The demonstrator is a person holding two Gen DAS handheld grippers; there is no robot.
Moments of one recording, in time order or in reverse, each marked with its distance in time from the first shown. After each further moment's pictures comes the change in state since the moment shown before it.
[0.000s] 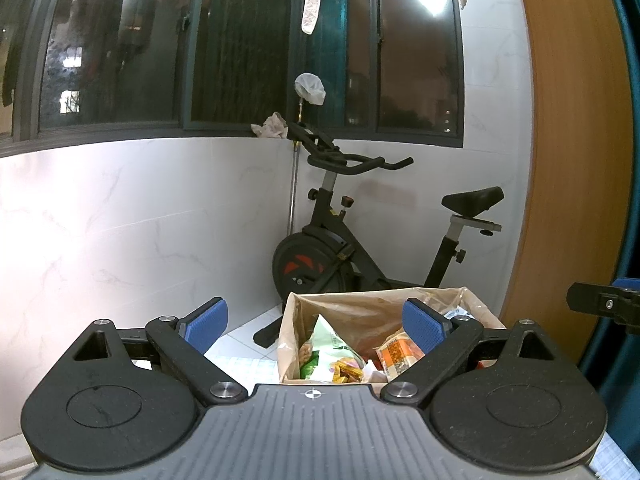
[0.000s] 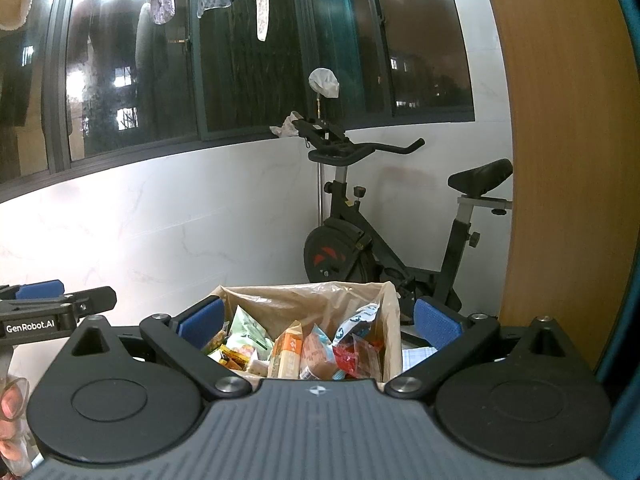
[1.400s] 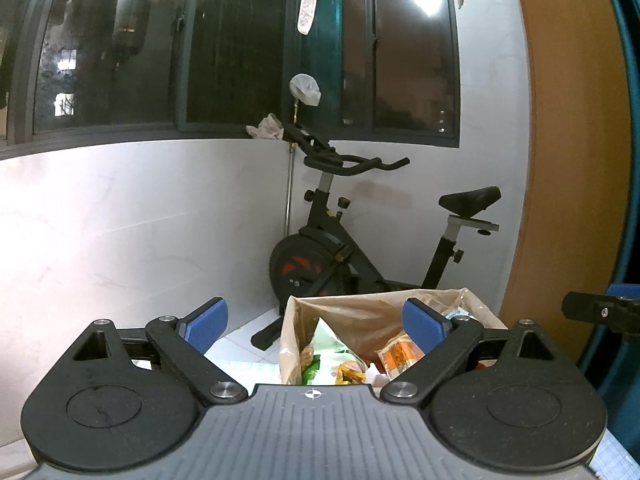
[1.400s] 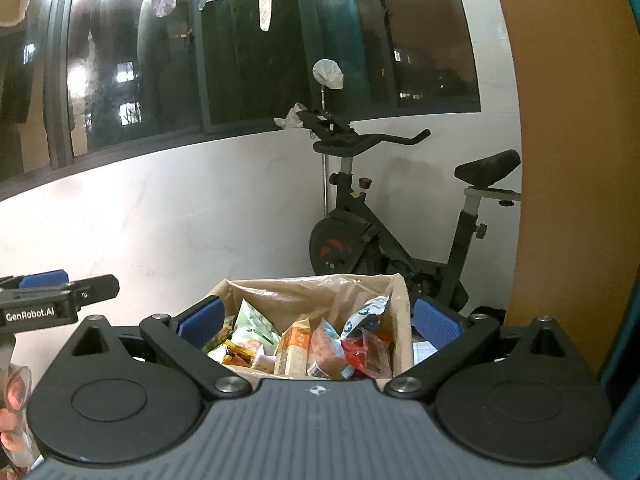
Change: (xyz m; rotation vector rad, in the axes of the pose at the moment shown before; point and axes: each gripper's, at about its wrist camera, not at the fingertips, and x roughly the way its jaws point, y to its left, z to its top) left arm 0.001 -0.002 0.001 0.006 -0.001 -0.009; right arm 0.008 0.001 -0.002 0.007 0.018 0.015
